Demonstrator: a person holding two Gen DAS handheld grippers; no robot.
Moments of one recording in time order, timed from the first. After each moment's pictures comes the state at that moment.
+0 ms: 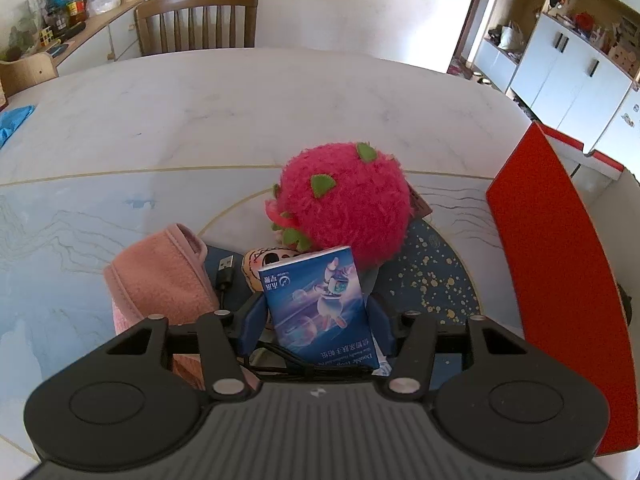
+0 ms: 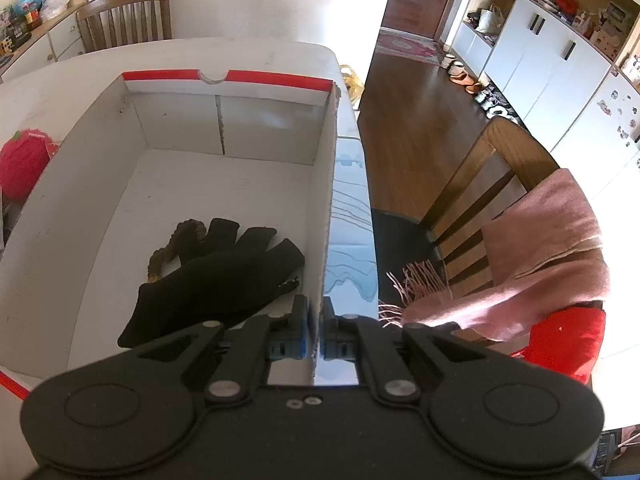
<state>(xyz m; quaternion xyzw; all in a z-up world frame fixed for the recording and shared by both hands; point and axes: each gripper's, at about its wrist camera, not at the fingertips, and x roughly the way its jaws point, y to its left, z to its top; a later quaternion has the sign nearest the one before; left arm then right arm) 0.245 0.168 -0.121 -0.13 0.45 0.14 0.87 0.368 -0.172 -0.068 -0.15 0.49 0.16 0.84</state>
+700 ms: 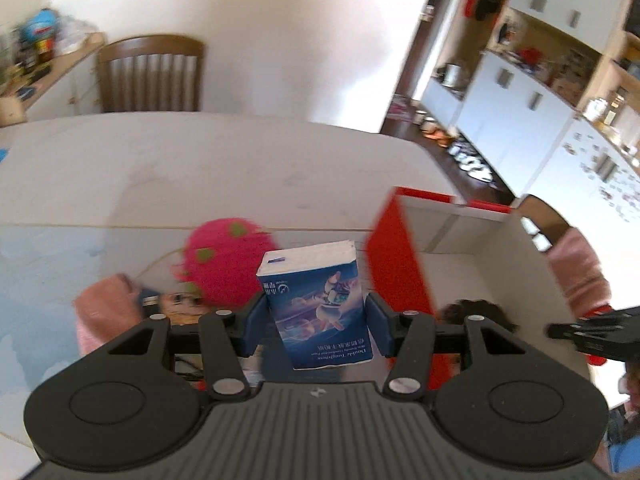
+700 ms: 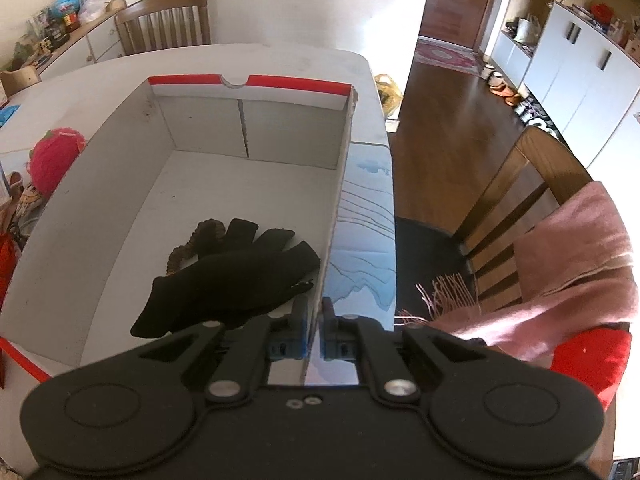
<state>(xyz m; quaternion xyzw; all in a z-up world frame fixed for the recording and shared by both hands) 0.232 0.098 -0.030 -0.15 0.39 0.07 0.91 0.376 -0.189 -0.070 -0.14 0.48 0.23 0.83</state>
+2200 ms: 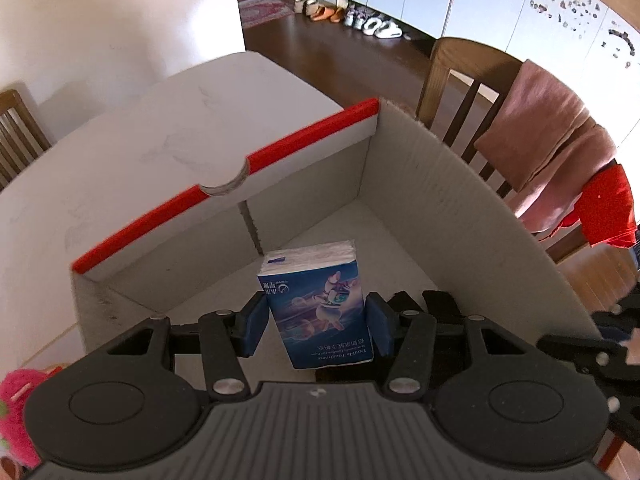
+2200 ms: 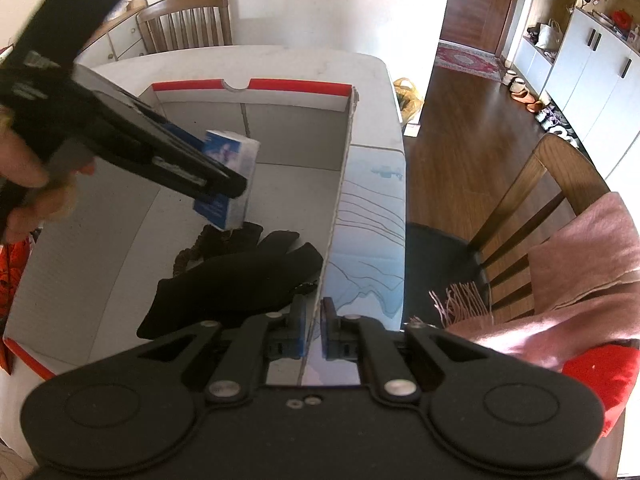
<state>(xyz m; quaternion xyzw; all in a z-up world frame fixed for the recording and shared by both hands) 0.437 -0.072 -0.106 0.05 0.52 -0.08 0.85 0.384 -0.198 -0.071 -0.14 0.48 0.26 0.83</state>
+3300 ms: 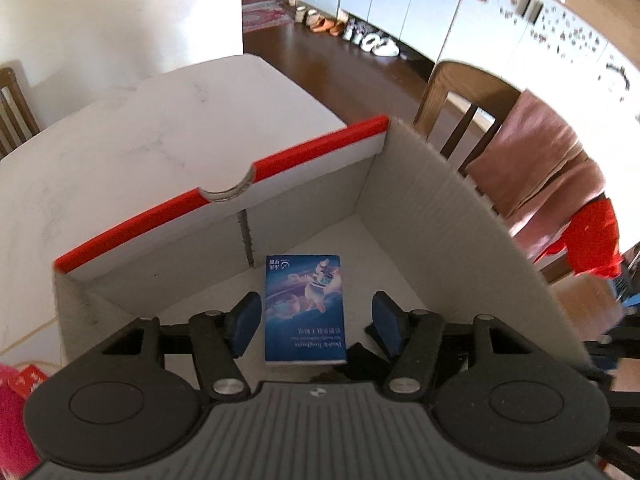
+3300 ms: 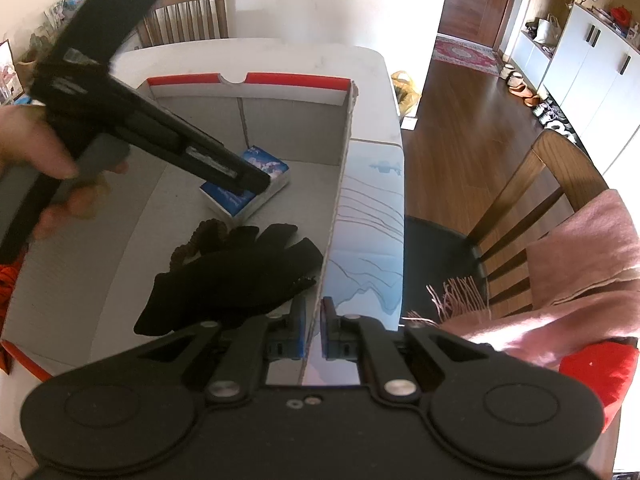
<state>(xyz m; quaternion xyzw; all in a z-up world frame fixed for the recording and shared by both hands) 0.430 -0.048 -0.099 -0.01 0.50 -0.09 0.86 0.387 -0.196 -0.072 -0.14 0.49 0.25 0.82</state>
